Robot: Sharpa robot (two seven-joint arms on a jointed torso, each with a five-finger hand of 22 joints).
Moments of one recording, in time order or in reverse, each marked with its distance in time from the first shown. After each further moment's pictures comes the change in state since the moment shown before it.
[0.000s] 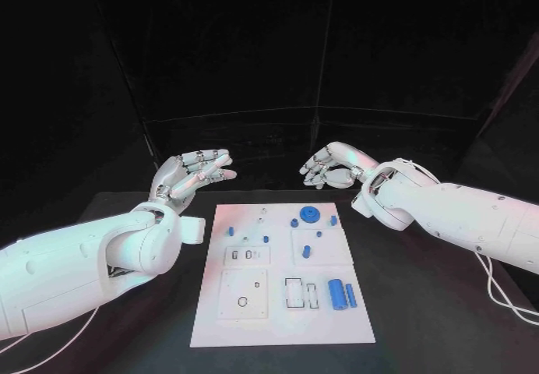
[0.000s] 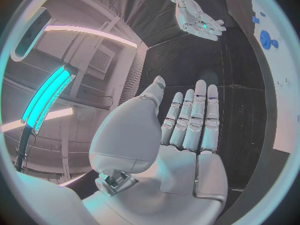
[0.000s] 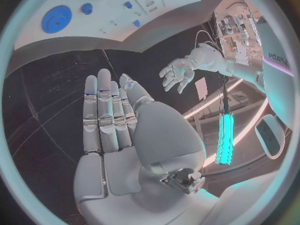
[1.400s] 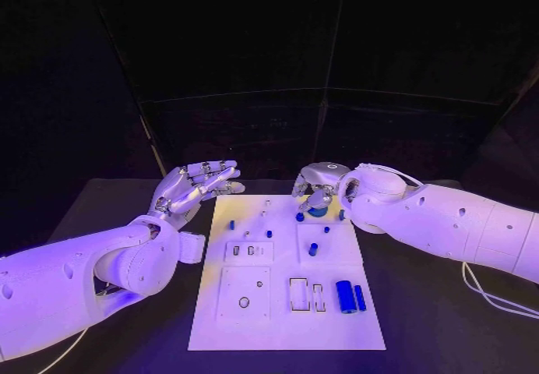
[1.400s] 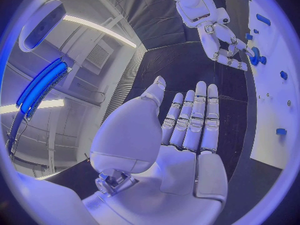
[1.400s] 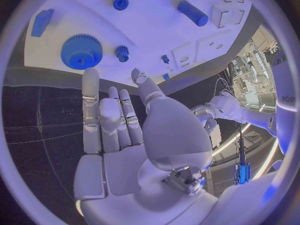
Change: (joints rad) left arm 0.001 -0.031 0.000 0.089 -0.029 0.067 -0.017; left_hand 0.004 0.012 -0.017 -0.016 0.000 0.000 0.000 -0.023 -0.015 0.003 0.004 -0.033 -0.002 -0.007 0.007 -0.038 -0.004 0.000 0.012 0.000 0.000 -0.008; right arm 0.009 0.082 -0.001 -0.011 -0.408 0.193 -0.300; right_hand -0.142 -0.111 0.056 0.024 -0.001 -0.024 -0.041 -0.067 0.003 -0.156 -0.003 -0.059 0.007 0.025 -0.014 0.747 0.725 0.000 0.185 -0.024 0.307 0.139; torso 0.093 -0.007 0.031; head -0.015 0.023
